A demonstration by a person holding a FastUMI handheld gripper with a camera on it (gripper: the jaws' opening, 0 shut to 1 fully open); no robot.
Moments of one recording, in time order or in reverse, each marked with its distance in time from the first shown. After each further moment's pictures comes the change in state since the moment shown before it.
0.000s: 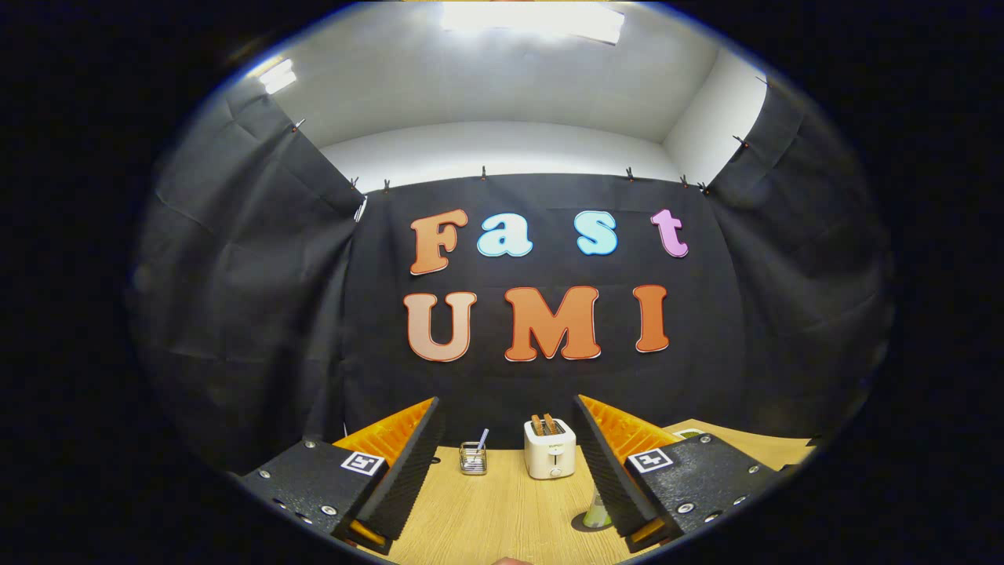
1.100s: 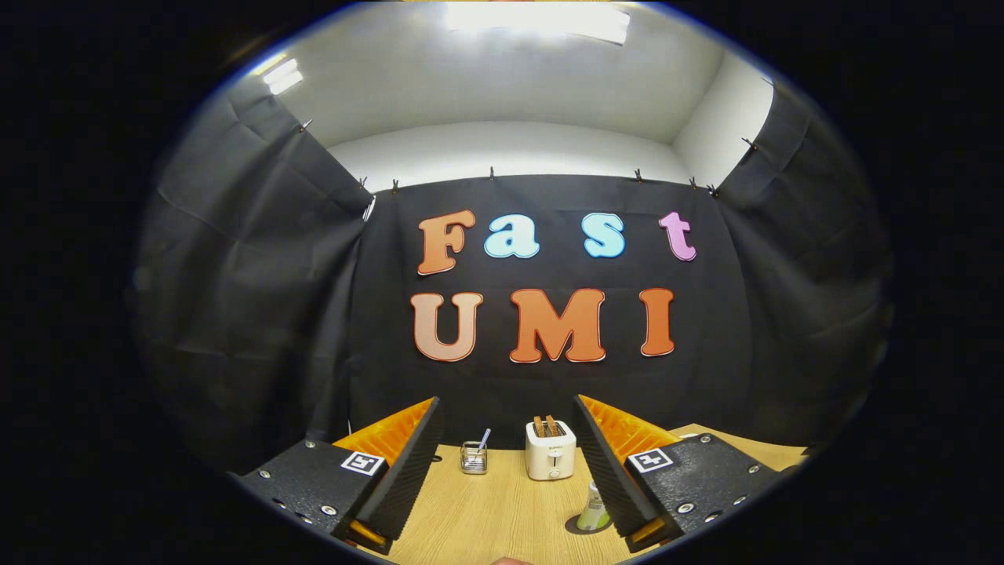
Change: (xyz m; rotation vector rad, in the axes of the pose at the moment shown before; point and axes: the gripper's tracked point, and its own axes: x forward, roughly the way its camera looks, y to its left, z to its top) arm -0.001 -0.006 0.010 -0.022 -0.001 0.030
